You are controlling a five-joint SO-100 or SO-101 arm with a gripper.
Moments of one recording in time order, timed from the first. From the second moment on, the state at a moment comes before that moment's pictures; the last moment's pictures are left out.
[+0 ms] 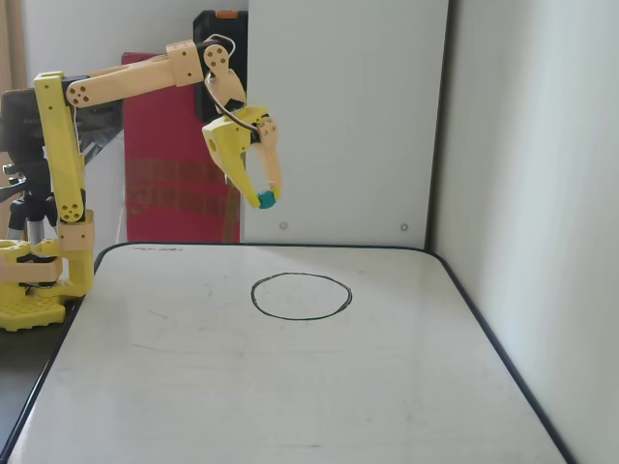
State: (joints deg) arm -12.3 97.8 78.6 82.1 -20.5
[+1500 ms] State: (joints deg) arm -9.6 66.8 70.9 68.0 -16.9
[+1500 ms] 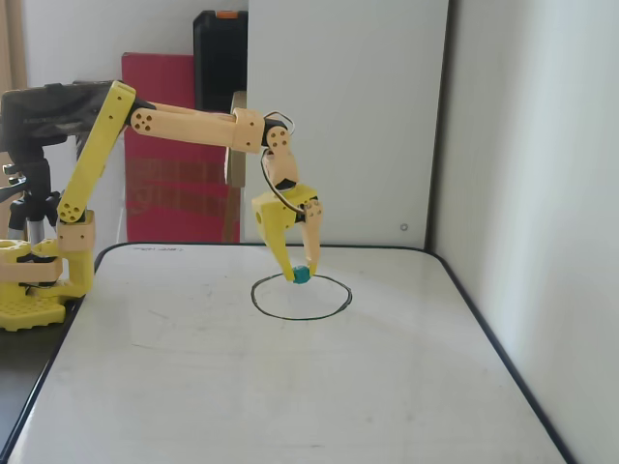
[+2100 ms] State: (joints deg) arm -9.1 64.4 70.9 68.0 -17.7
